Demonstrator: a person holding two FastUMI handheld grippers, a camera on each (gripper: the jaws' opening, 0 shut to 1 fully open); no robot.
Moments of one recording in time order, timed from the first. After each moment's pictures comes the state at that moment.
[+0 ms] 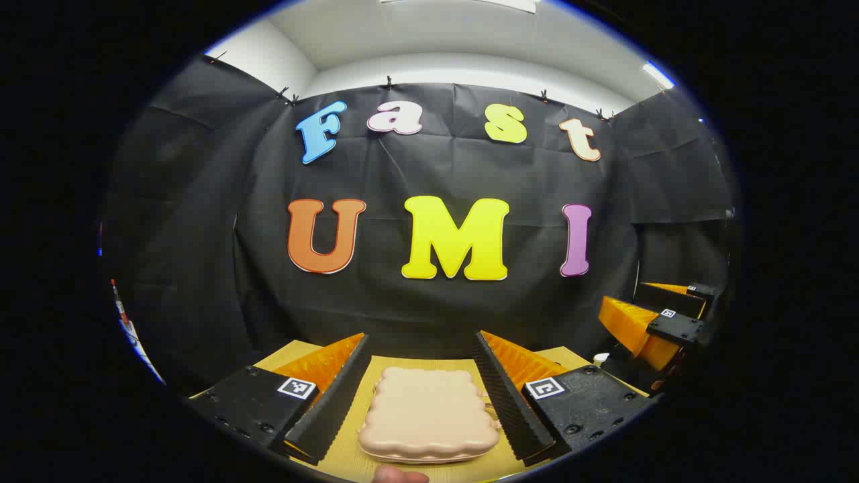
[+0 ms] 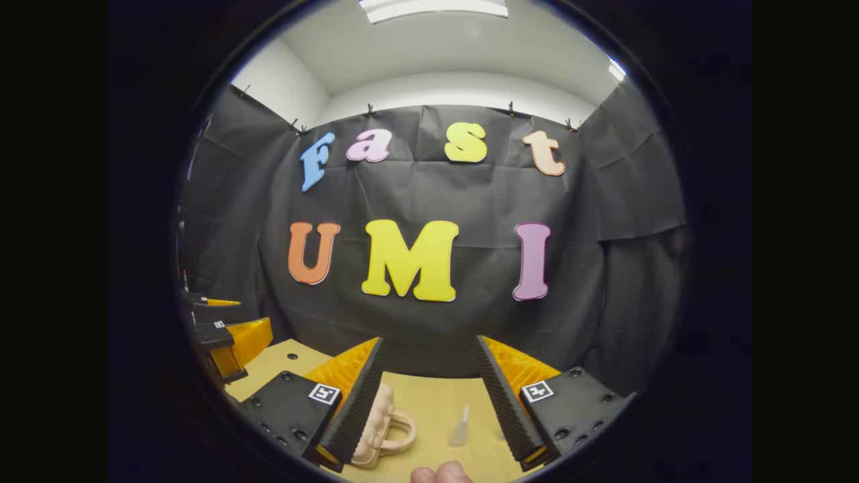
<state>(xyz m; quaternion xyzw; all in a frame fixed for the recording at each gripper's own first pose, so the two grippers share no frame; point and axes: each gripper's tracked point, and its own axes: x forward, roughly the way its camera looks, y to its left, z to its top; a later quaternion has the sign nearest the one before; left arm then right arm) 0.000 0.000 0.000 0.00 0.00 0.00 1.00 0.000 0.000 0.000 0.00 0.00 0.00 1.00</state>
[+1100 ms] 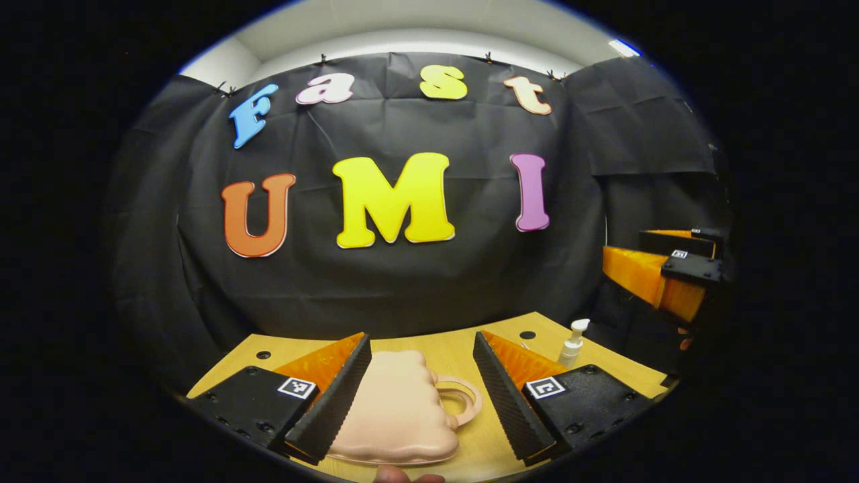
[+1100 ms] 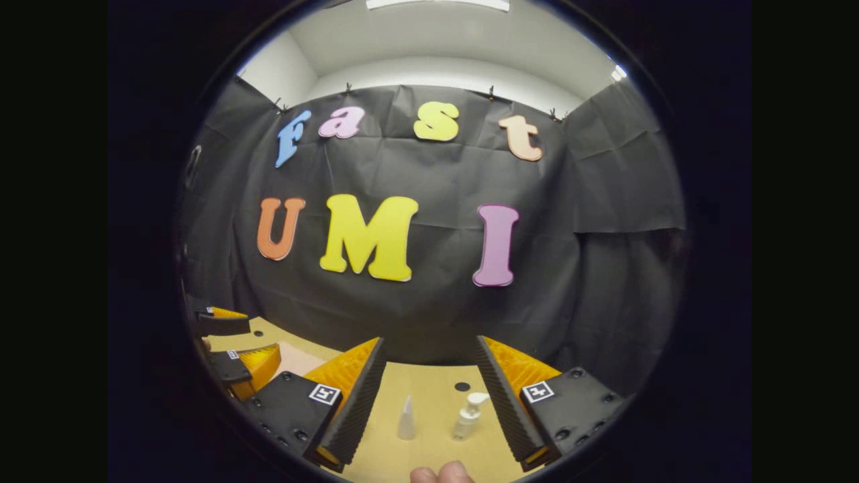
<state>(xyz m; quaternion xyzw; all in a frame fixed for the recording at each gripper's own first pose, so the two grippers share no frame) 0.048 -0.116 -0.082 0.07 0.07 -0.09 0.99 0.007 -0.123 -0.046 -0.02 0.05 -0.07 1.00</state>
